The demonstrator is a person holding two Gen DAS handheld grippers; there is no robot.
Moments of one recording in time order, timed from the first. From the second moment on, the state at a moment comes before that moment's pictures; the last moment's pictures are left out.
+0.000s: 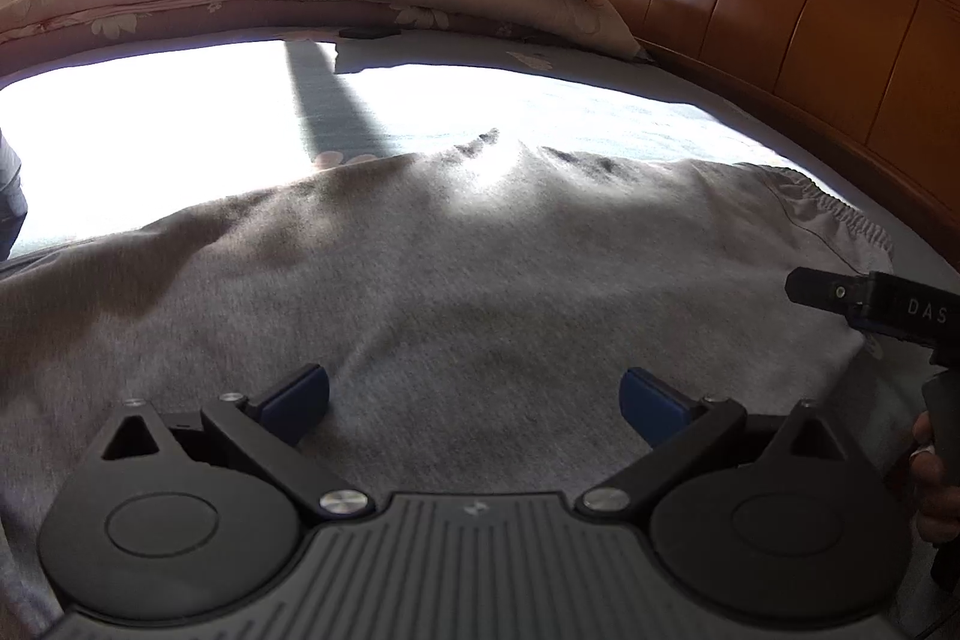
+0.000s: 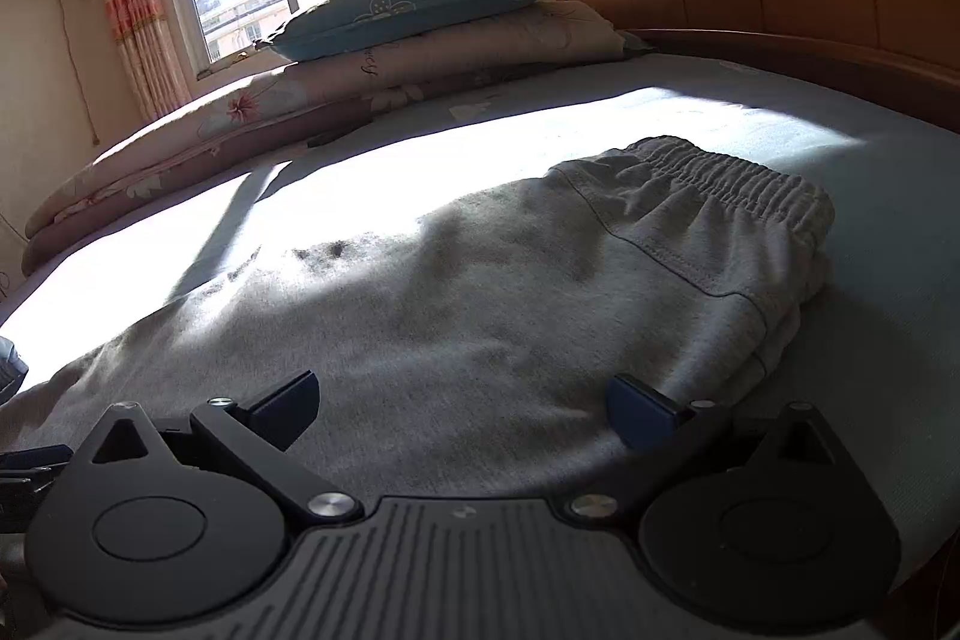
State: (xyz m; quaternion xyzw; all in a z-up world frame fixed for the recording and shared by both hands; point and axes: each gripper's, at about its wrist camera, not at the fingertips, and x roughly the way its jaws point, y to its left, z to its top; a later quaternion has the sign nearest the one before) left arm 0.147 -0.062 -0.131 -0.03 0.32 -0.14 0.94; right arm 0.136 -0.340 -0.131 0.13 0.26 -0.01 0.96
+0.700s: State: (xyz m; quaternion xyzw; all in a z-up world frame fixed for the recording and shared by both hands) left arm 0.223 0.016 -0.023 0.21 0.31 0.06 0.93; right arm 0.138 -0.332 -0.129 0.10 0.28 -0.02 0.95
